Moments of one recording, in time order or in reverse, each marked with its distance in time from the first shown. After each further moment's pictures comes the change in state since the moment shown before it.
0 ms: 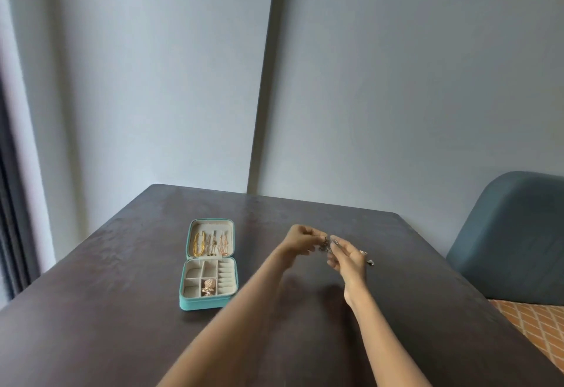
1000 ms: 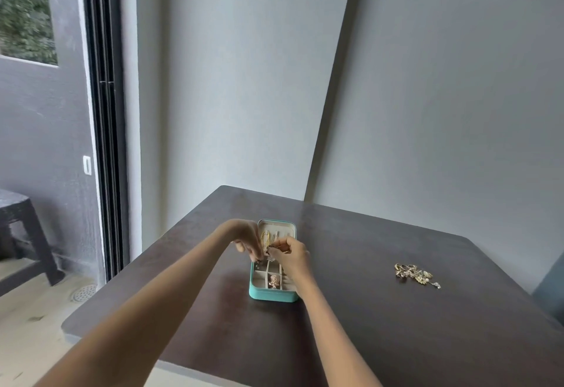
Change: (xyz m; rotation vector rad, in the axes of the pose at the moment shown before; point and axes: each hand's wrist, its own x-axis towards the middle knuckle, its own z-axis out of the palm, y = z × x) left_hand -0.099 0.003 -0.202 0.930 -0.105 -0.452; right_hand -0.081 0.020 0.188 -0.499 -0.473 -0.182
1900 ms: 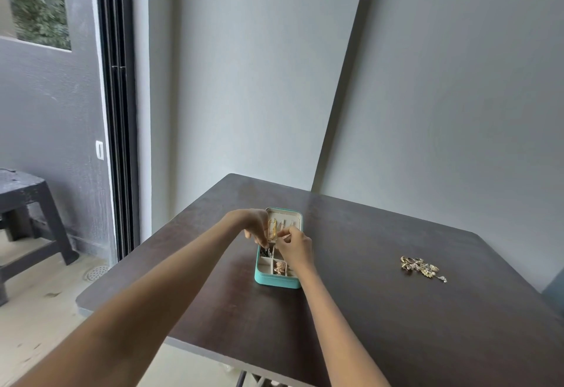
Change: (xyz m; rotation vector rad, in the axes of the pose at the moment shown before) left_hand 0.008 -0.003 0.009 0.116 0.025 0.066; right_hand -0.001 -0.003 0.007 -0.285 0.019 -0.005
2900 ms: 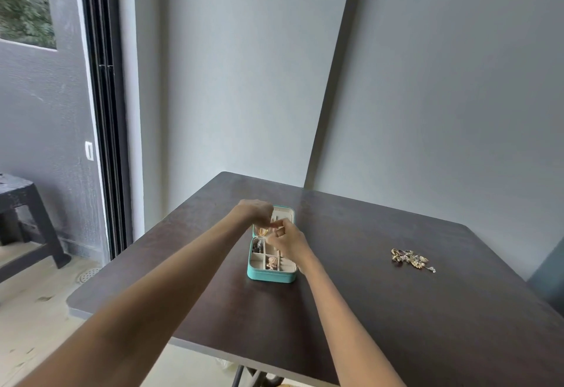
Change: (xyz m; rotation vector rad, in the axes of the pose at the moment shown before) left_hand -0.007 0.033 -0.006 0.225 0.184 -0.099; right_hand 0.005 0.001 -0.016 0.151 -0.211 0.011
